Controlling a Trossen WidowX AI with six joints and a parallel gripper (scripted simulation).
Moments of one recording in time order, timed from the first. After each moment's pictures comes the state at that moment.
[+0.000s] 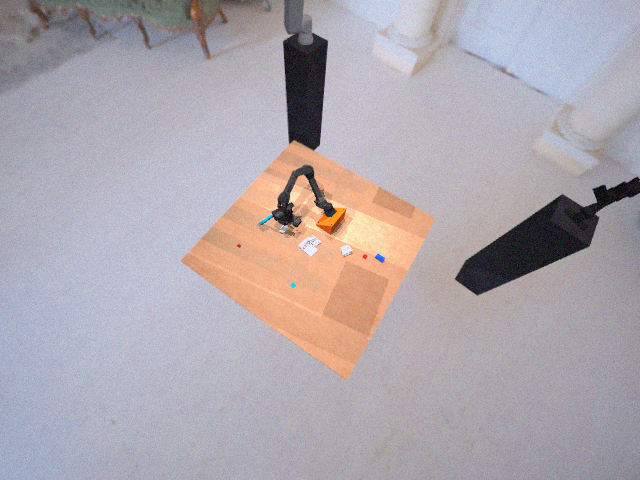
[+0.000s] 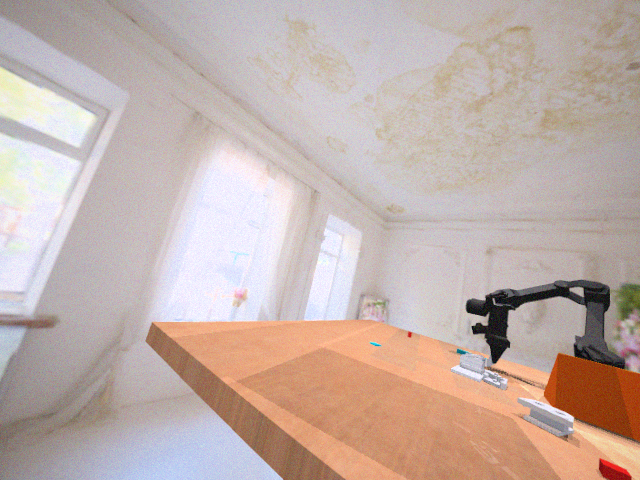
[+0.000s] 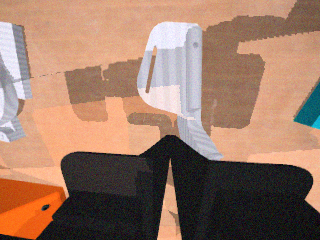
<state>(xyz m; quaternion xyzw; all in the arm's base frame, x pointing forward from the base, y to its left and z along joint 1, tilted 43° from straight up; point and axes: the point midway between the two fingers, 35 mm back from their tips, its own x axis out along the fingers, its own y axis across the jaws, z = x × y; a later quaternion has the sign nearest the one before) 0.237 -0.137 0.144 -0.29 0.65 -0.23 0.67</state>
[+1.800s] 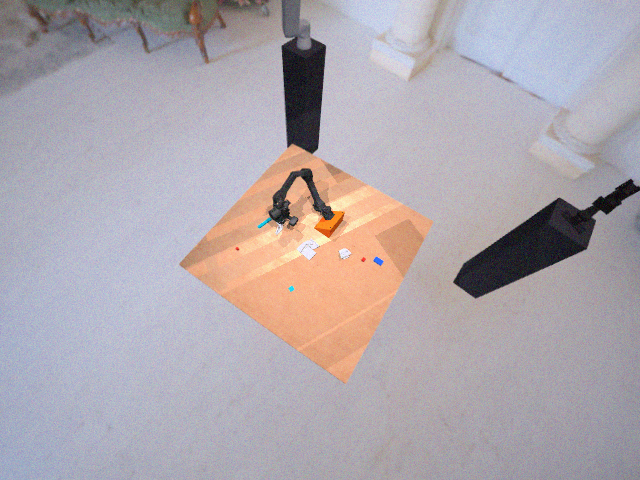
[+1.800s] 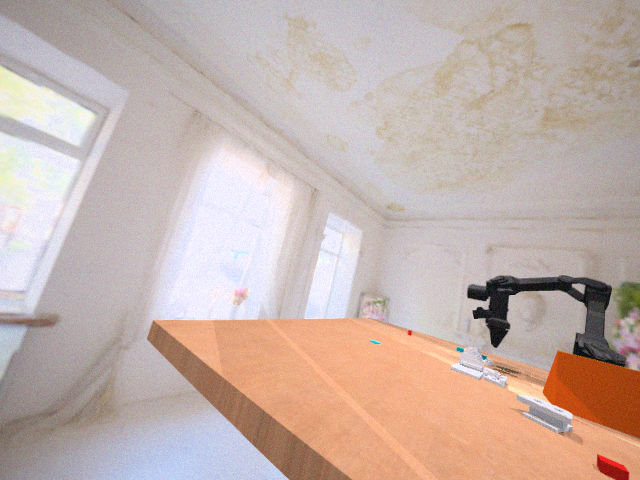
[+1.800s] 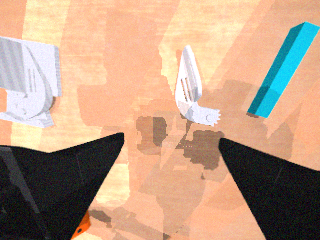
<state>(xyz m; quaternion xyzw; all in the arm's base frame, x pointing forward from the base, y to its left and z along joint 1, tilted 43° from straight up) 0.237 -0.110 0.190 -0.30 0.64 -0.22 0.67</state>
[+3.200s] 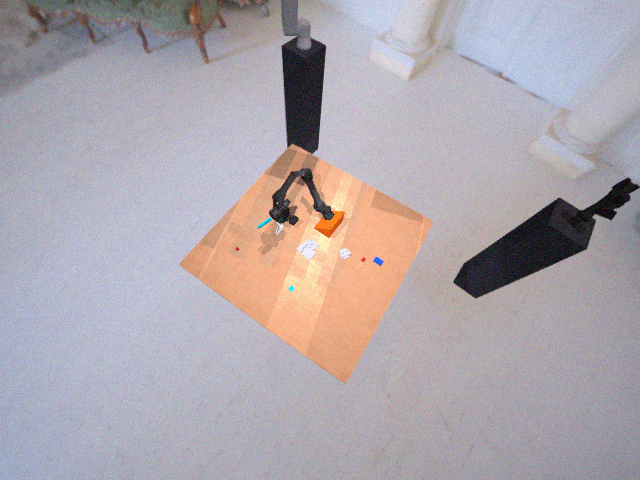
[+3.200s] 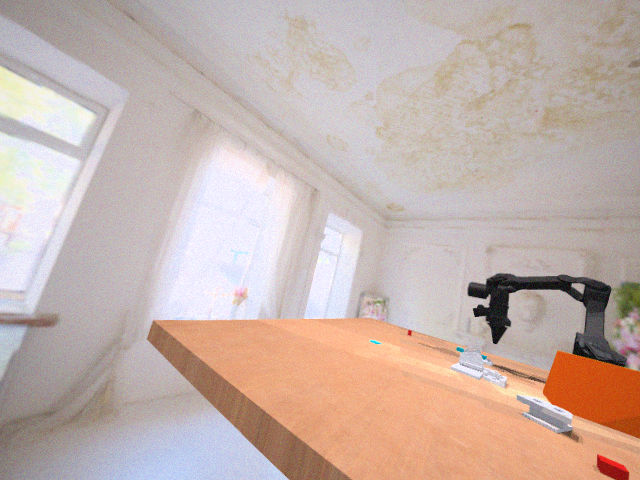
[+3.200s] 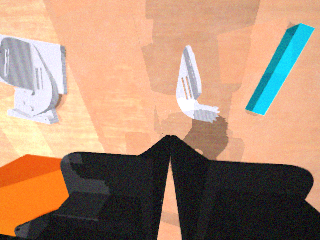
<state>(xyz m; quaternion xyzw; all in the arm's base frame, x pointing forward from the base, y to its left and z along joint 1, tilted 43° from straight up) 0.235 -0.104 0.196 -0.30 0.65 -0.22 0.67</state>
